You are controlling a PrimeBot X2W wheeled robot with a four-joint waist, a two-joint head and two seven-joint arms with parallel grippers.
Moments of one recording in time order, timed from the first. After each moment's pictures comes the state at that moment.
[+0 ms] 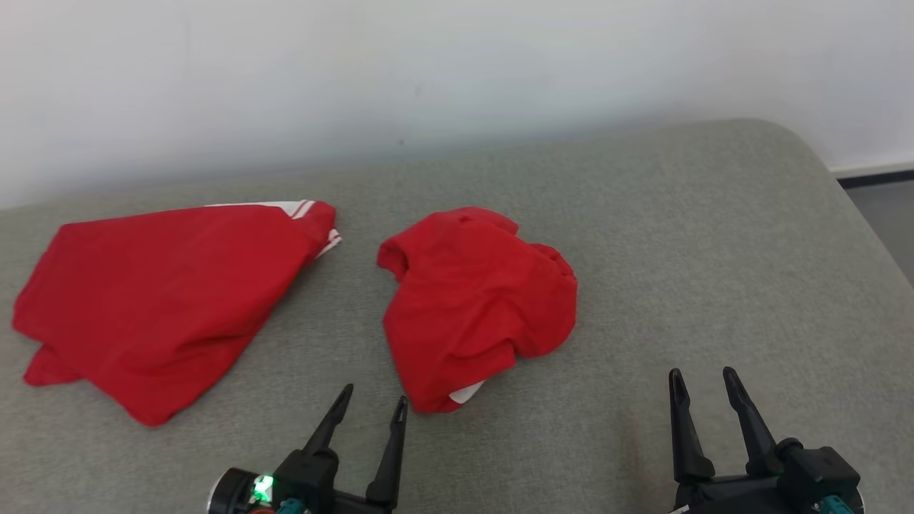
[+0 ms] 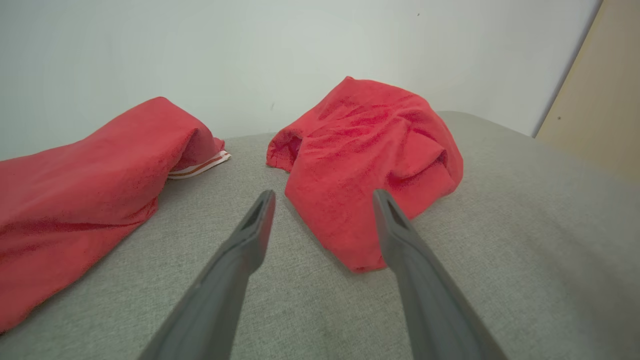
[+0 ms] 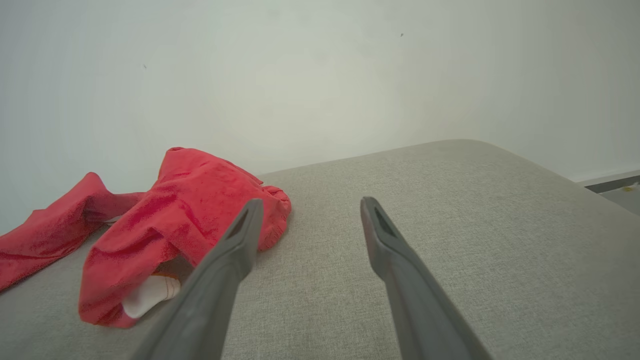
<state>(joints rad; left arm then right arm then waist) -0.13 0.05 -0.29 0.32 -0.13 -0.09 -0.26 0.02 -0.05 -0.04 0.12 0.17 0.13 -0.26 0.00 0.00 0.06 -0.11</state>
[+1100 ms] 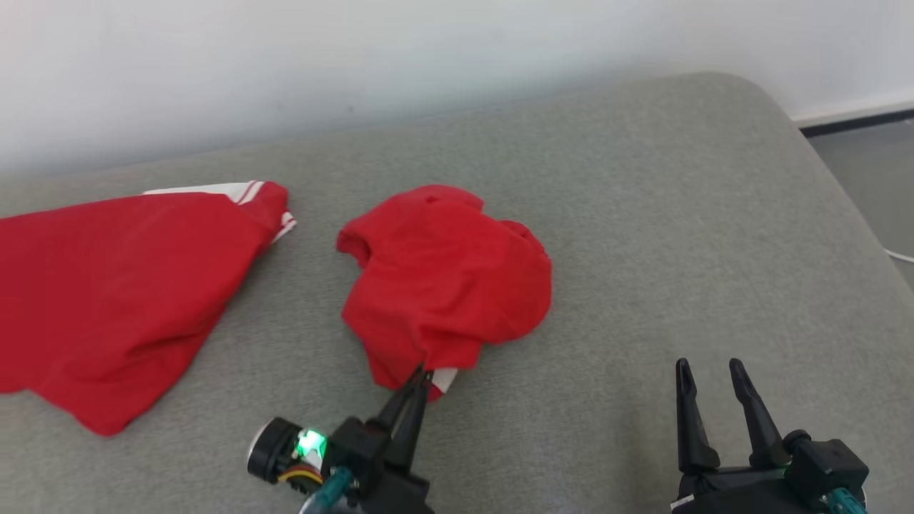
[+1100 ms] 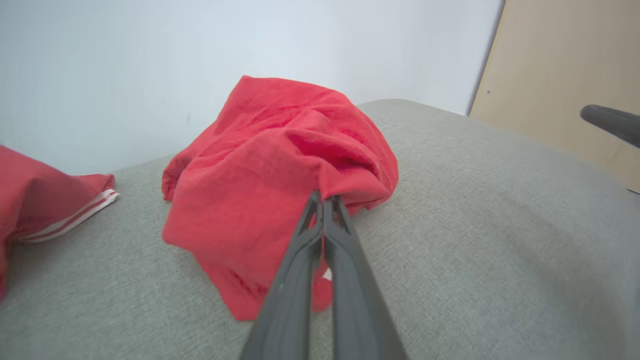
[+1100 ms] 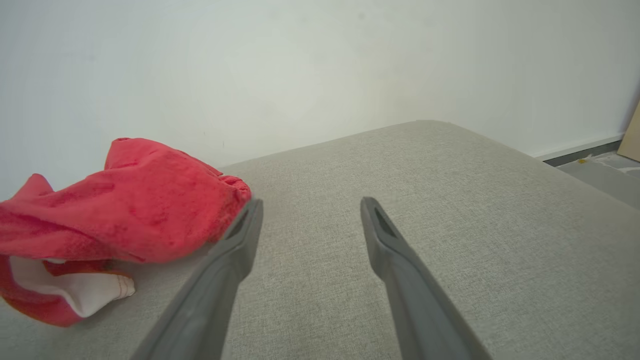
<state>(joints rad) -0.29 0.05 -0.42 0.40 -0.12 -0.09 -0.26 0.00 -0.05 -0.05 0.12 0.19 0.13 -0.26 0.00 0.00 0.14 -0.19</state>
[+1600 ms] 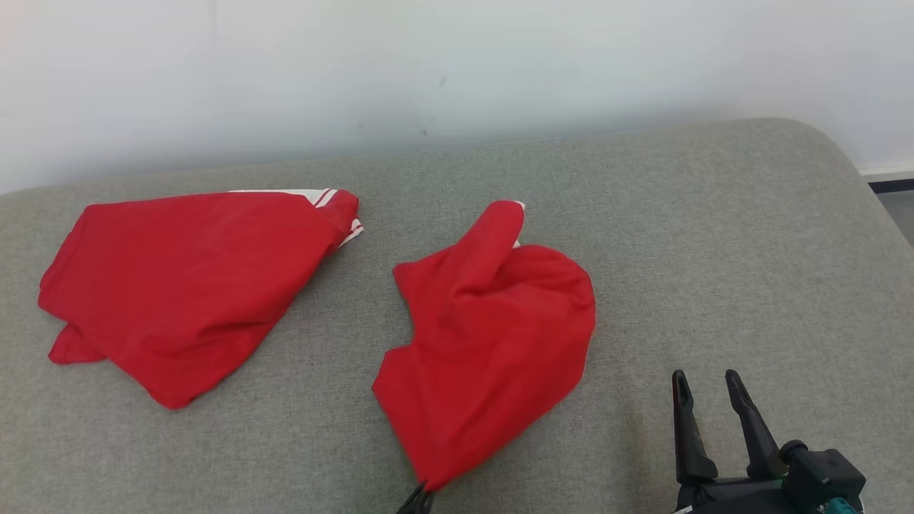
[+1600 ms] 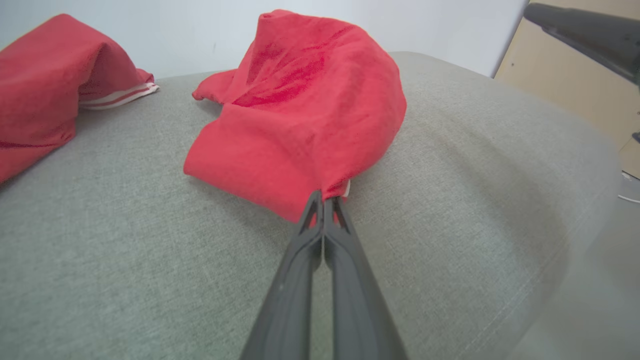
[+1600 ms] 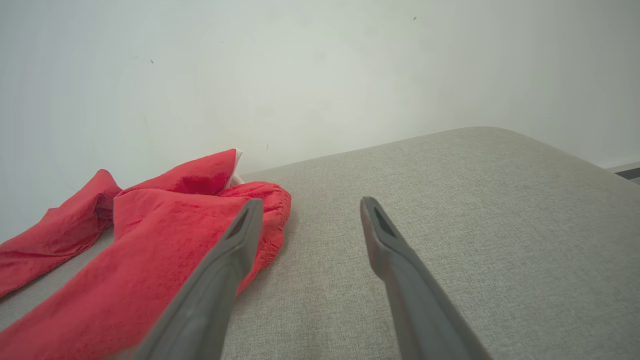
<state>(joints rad) -0.03 0.09 -0.47 0.28 -0.12 -0.09 -0.26 0.03 -0.05 -0.04 0.12 0.20 0.13 -0.26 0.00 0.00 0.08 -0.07</state>
